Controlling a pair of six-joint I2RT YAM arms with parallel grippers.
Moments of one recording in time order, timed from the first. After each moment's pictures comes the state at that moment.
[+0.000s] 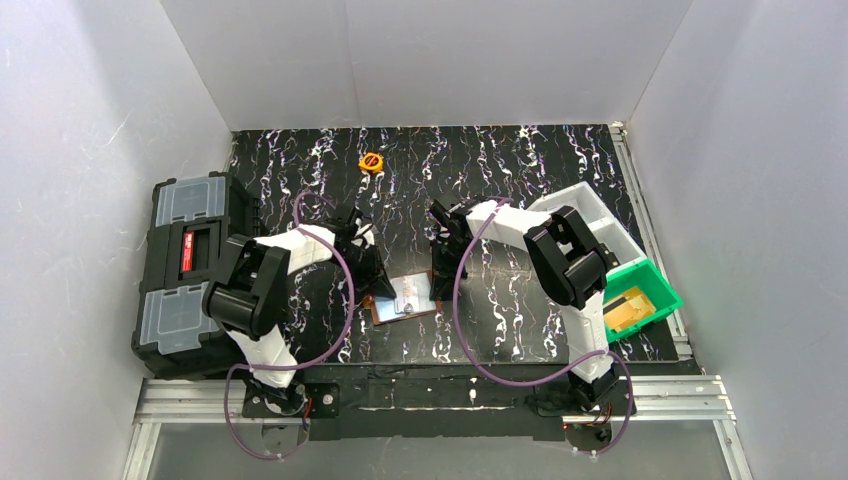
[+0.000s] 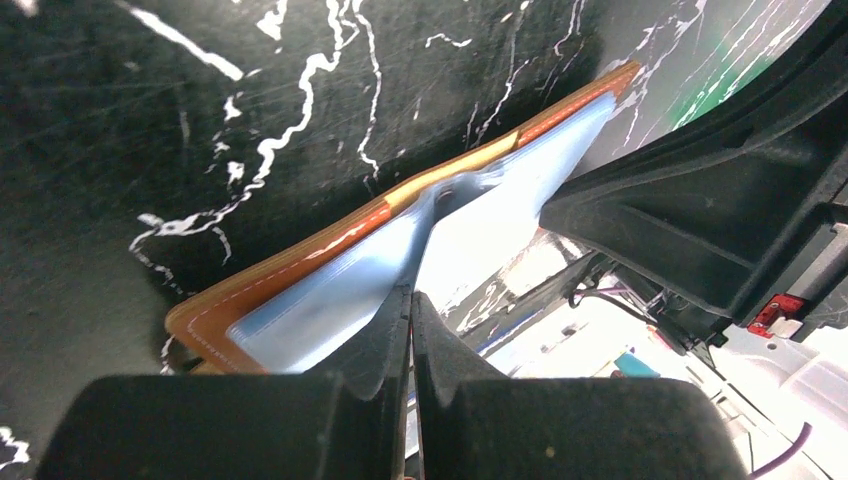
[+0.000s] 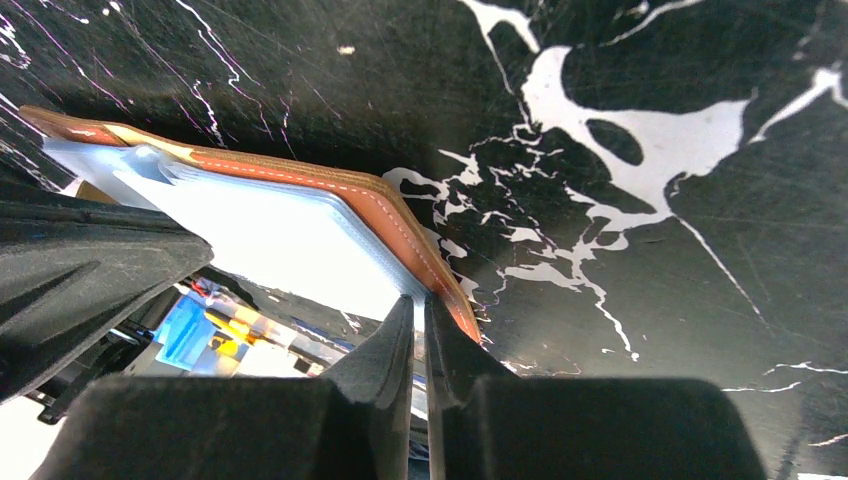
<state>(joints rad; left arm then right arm) -0.35 1.73 0.92 -0.52 0.61 -0.60 0.69 2.09 1.43 -0.80 -0.48 0.70</state>
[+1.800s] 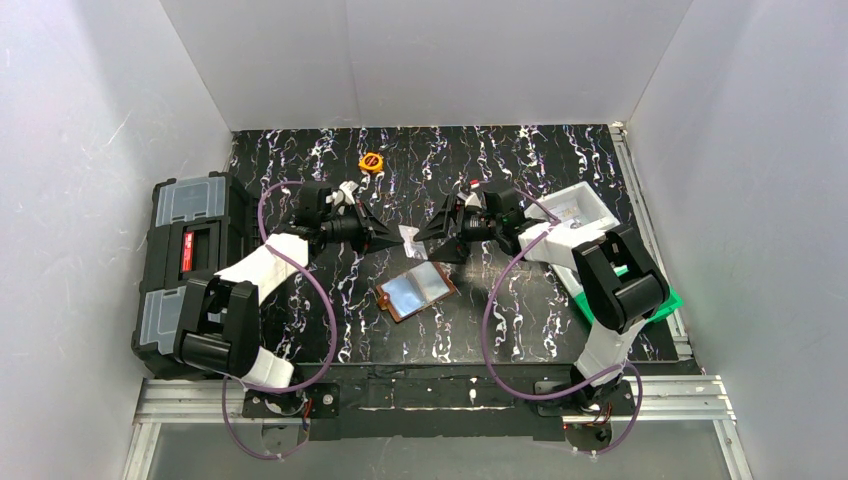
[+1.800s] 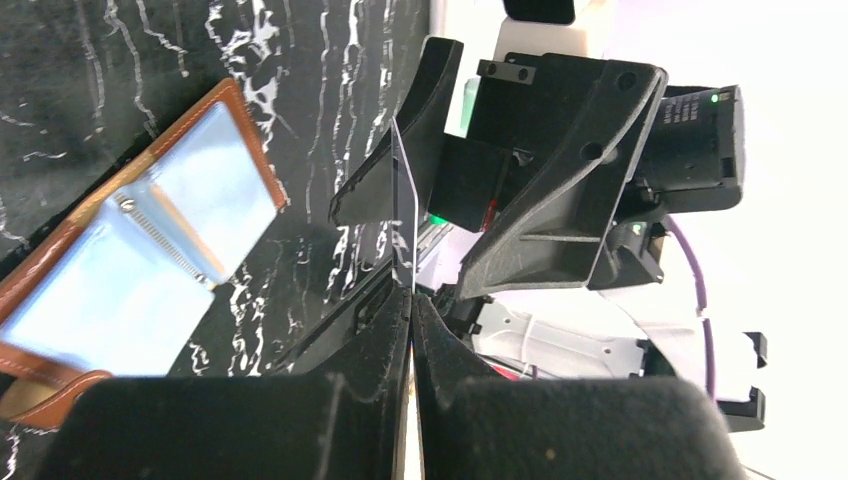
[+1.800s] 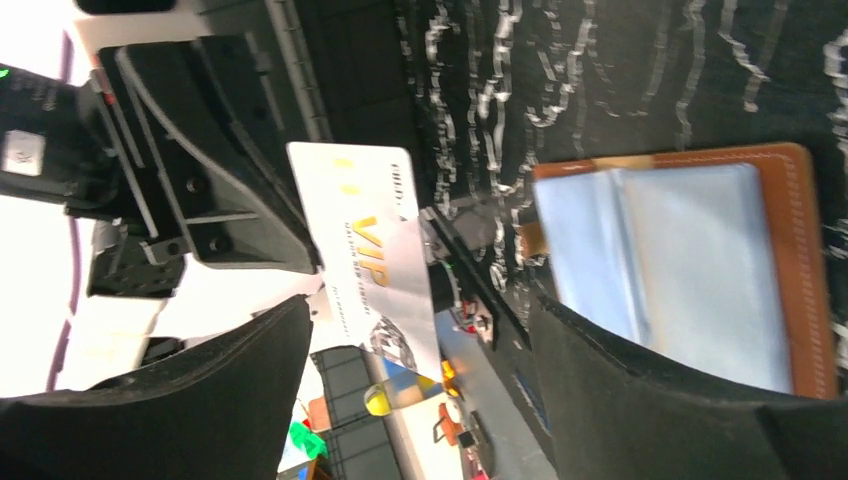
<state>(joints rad) -0.24 1.48 0.86 -0.09 0.83 -1.02 0.53 1.77 0.96 0.24 -0.83 1.15</state>
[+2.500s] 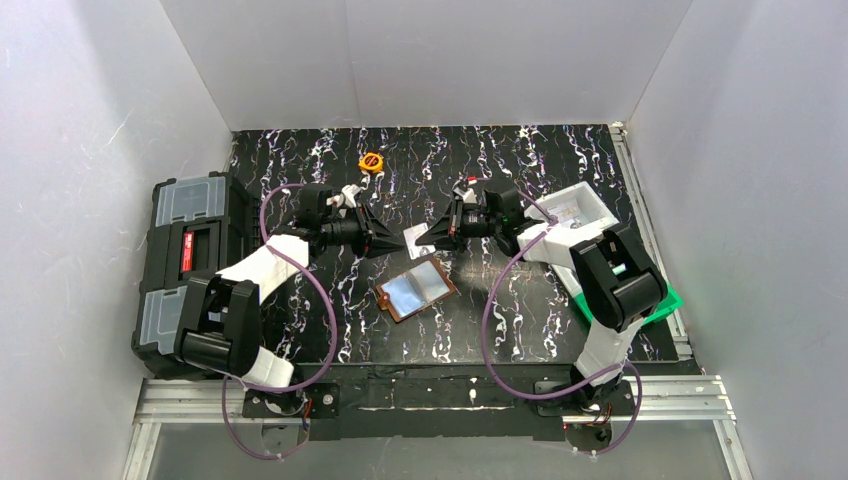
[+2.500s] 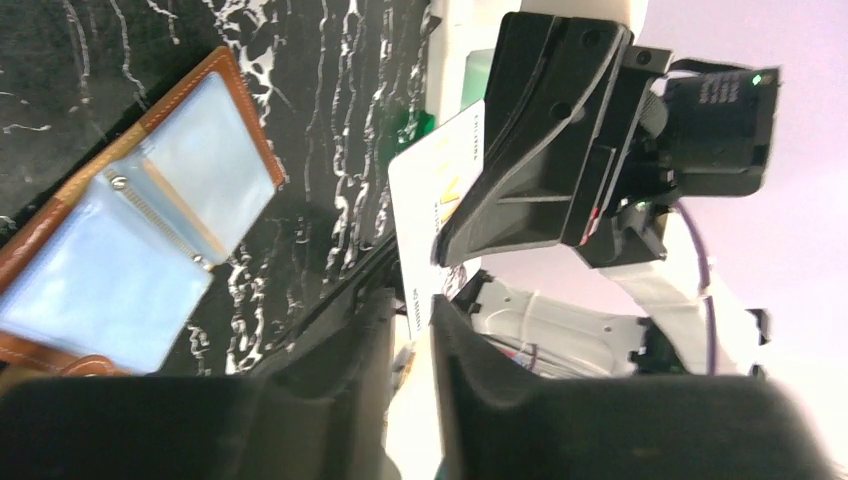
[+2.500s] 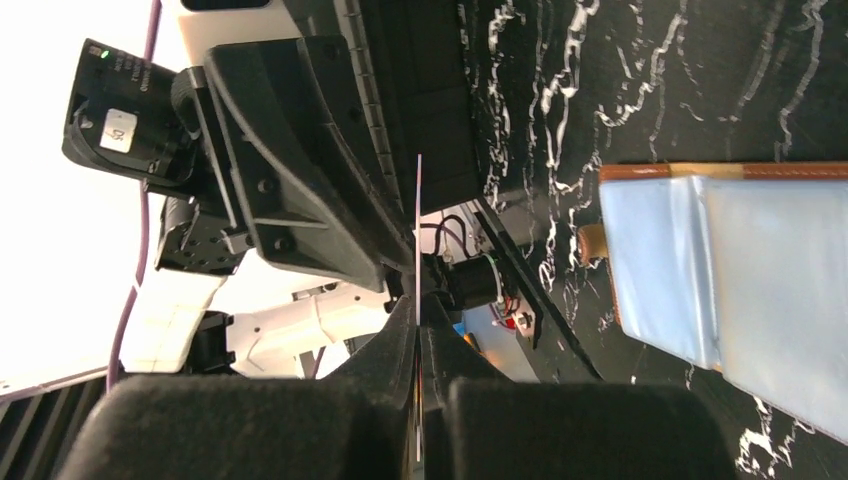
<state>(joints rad) -0.24 1.48 0.84 -0.05 0.88 -1.04 0.52 1.79 0.95 0.45 -0.90 1.32</state>
